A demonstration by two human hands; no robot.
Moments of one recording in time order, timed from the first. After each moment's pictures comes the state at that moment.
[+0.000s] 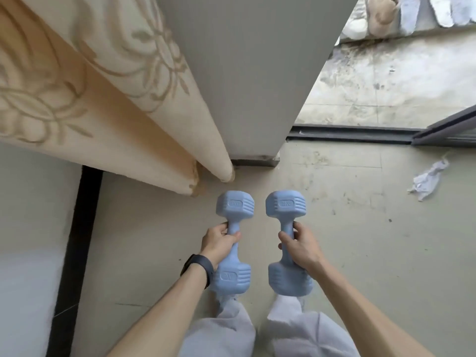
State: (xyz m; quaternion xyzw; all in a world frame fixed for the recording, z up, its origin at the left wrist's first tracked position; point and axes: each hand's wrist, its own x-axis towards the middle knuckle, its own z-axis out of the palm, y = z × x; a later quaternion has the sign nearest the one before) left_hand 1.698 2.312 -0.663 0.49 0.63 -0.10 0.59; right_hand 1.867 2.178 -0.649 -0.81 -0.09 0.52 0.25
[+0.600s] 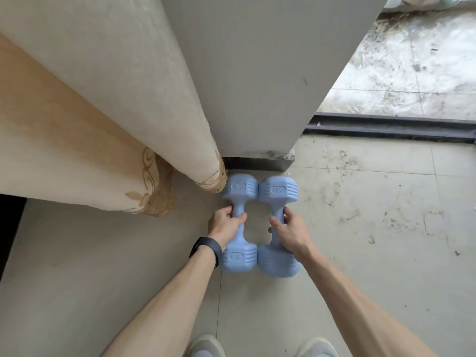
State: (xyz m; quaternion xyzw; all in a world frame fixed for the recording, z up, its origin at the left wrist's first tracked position) left_hand 1.771 2.374 -0.924 0.52 0.60 -0.04 0.60; right_hand 1.908 2.253 -0.918 -0.82 -0.12 0.47 0.31
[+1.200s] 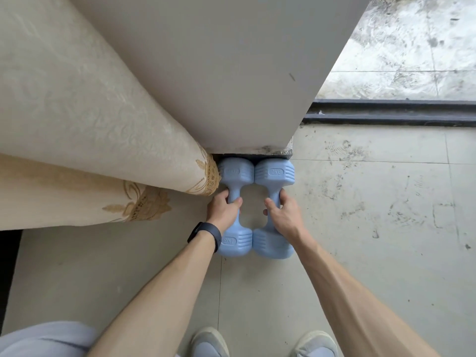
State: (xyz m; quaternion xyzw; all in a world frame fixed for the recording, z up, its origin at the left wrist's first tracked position) left_hand 1.795 2.390 -0.924 0.59 0.60 -0.04 0.54; right_hand 1.920 2.277 -0.931 -0.80 -0.12 0.47 0.36
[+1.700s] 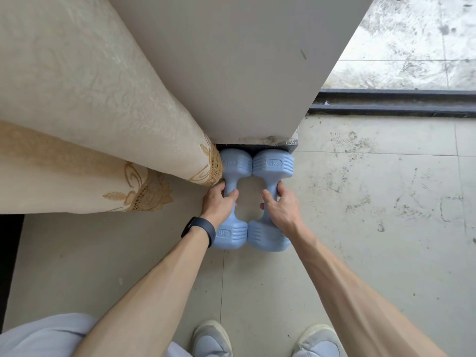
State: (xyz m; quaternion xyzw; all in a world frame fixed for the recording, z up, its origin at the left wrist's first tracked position) left_hand 1.780 2.401 -0.922 0.60 0.59 -0.03 0.54; right_hand 1.905 2.288 -0.931 -0.80 -0.12 0.45 0.37
